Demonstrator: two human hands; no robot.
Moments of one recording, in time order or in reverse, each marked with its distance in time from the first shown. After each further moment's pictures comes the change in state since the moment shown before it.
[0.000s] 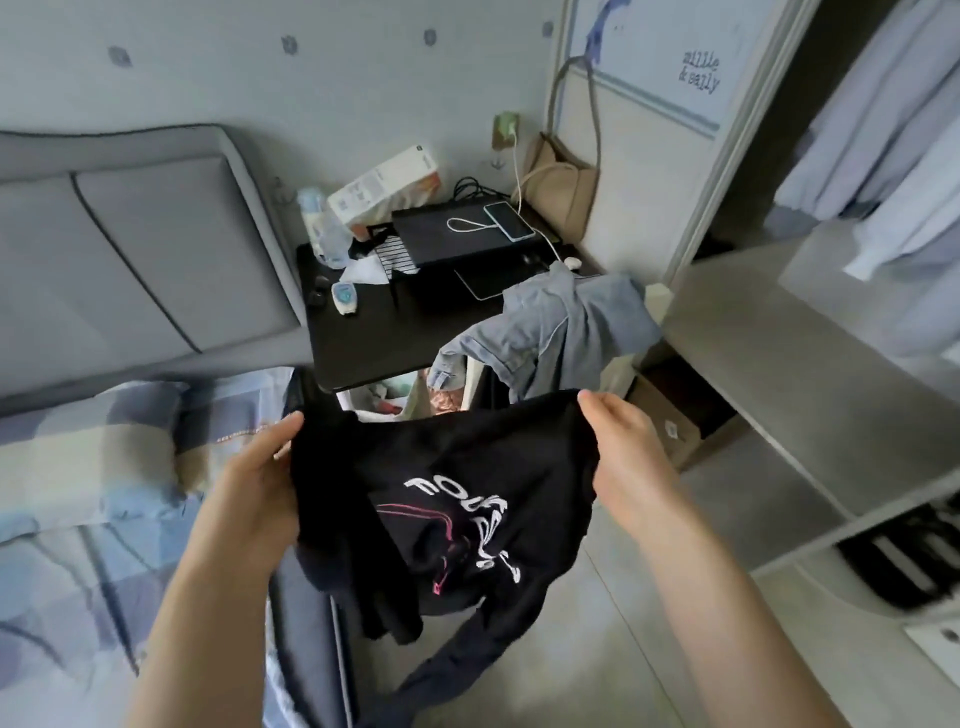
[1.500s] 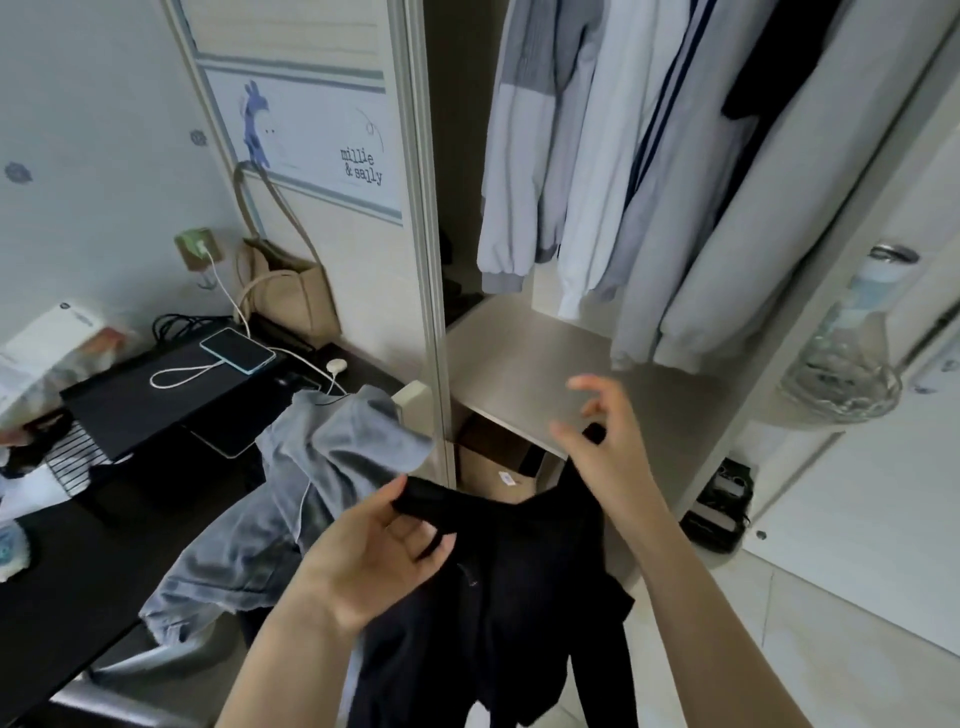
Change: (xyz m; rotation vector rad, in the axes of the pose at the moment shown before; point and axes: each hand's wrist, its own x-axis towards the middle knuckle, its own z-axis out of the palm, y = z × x) left_hand 0.138 -0.110 0.322 0.064 -0.442 -0.723; right_hand 0.095 -0.068 -0.229 -0.310 0.623 -0.447
